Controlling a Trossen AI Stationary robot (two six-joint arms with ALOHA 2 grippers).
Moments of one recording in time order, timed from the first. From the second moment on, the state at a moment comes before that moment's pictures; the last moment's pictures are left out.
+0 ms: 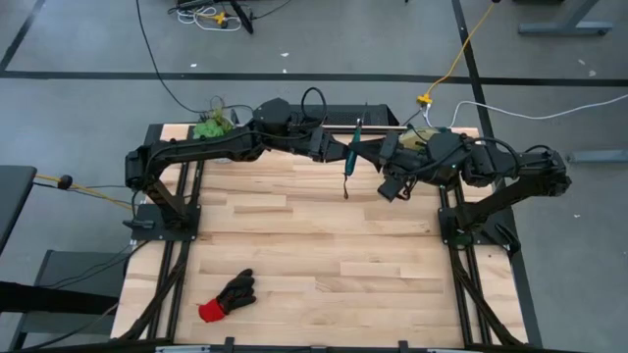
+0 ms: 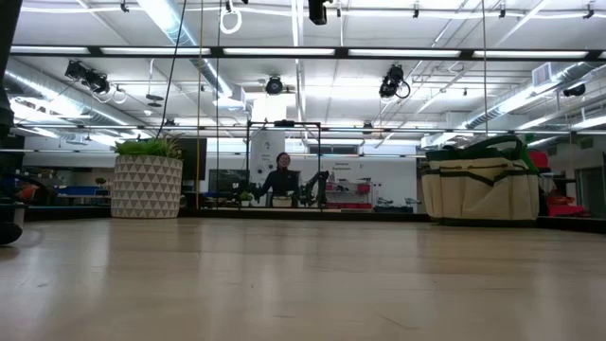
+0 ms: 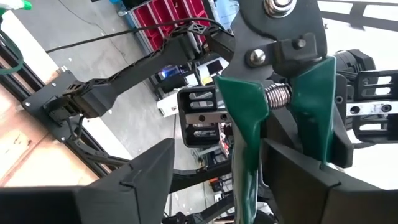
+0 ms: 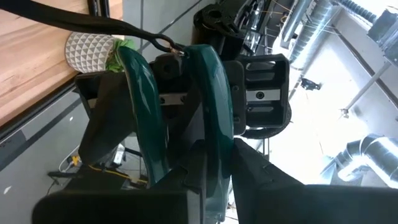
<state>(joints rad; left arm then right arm) 0.25 1.65 1.51 0.23 0.45 -1.19 0.15 1.25 1.50 -0.40 0.52 -1.76</state>
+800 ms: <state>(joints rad) 0.32 1.65 1.51 0.28 0.56 -1.19 0.15 1.21 1.51 -0.37 0.59 -1.67</state>
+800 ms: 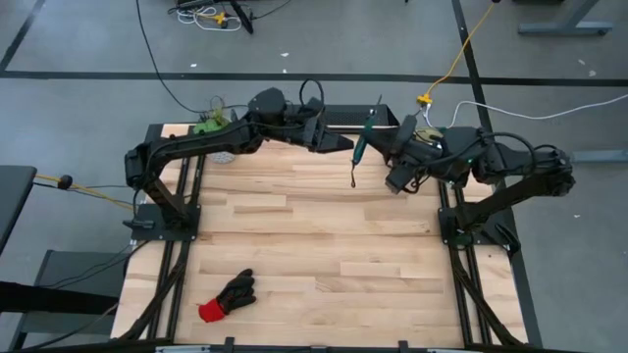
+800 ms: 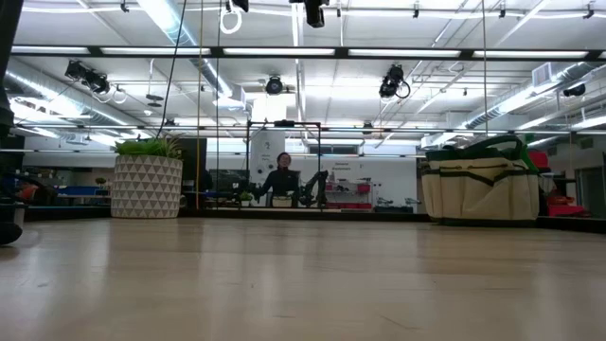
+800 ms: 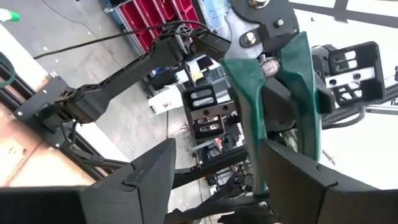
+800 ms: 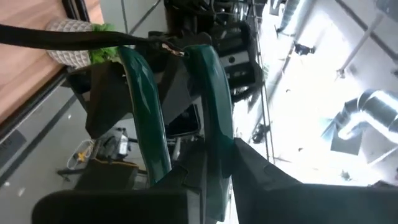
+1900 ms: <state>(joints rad) 0.39 1.65 1.51 0.29 0.49 -0.85 -0.08 1.19 1.51 -0.50 0.60 -0.77</state>
